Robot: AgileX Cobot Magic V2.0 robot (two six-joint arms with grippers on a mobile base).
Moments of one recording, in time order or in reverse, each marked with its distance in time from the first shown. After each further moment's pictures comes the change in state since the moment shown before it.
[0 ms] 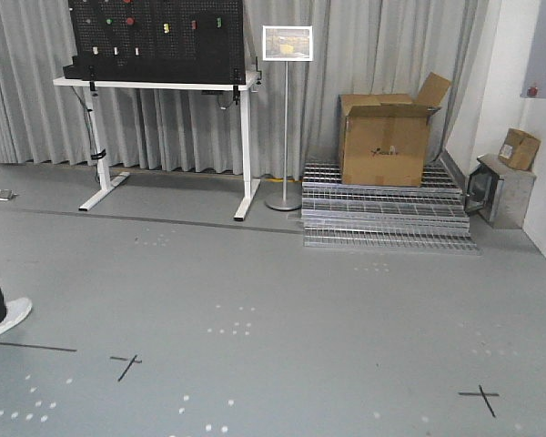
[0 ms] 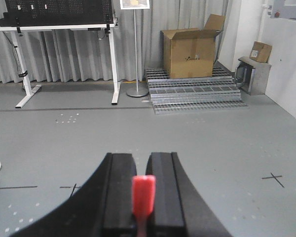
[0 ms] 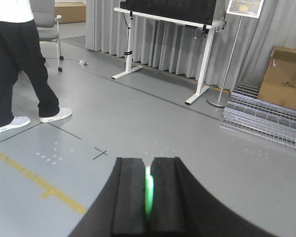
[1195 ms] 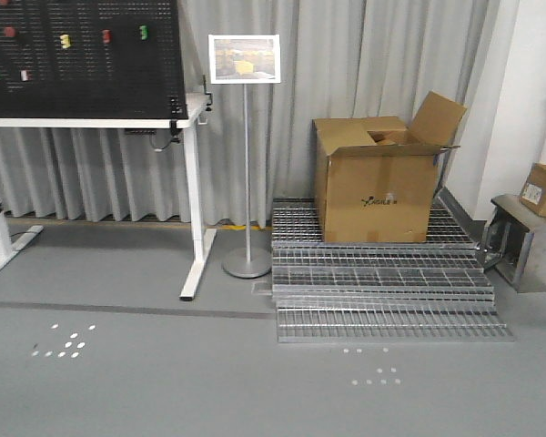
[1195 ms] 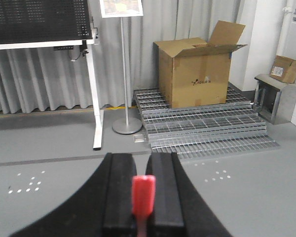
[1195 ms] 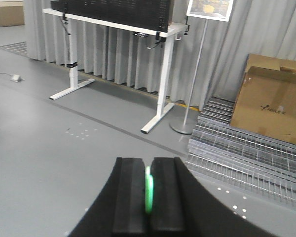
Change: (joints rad) left arm 0.000 0.000 0.000 0.000 0.000 0.000; right arm 0.000 -0.002 0.000 0.000 0.005 0.000
